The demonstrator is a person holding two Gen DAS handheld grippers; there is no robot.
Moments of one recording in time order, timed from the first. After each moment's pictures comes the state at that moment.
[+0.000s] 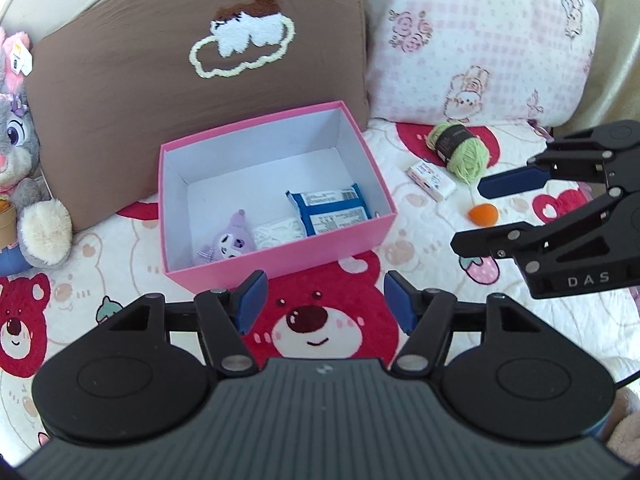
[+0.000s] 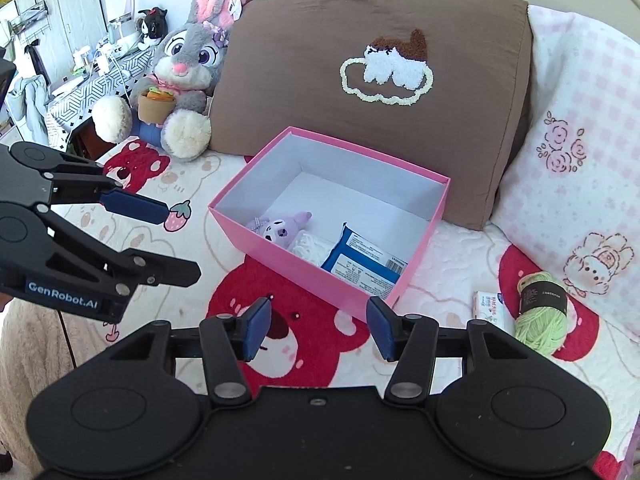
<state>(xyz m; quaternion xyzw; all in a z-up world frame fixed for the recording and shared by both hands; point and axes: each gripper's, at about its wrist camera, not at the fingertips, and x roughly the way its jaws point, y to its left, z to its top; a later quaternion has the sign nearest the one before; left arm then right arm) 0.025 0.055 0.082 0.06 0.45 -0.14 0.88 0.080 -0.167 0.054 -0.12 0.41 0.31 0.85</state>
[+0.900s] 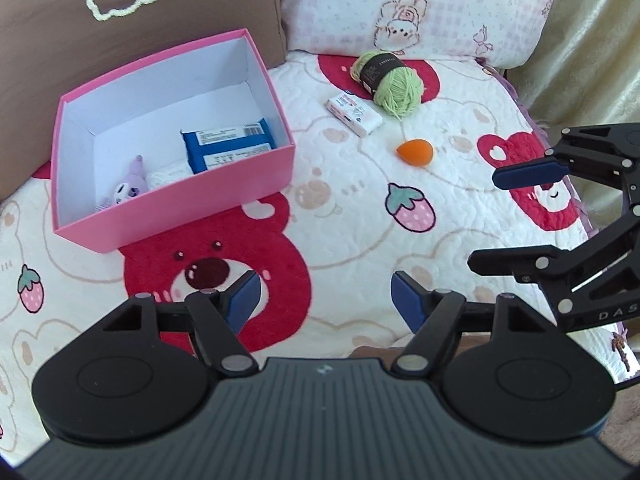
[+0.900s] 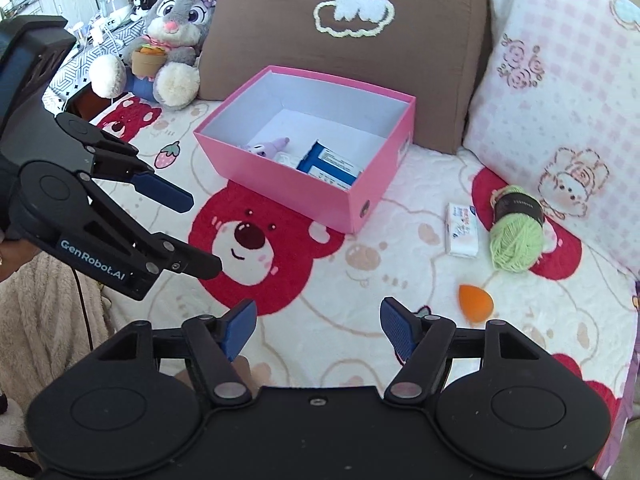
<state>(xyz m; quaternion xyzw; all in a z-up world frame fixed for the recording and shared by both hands) 0.016 -0.019 0.029 0.05 0.52 -0.21 0.83 0.041 -0.248 0.019 -0.12 0.45 0.29 0.83</state>
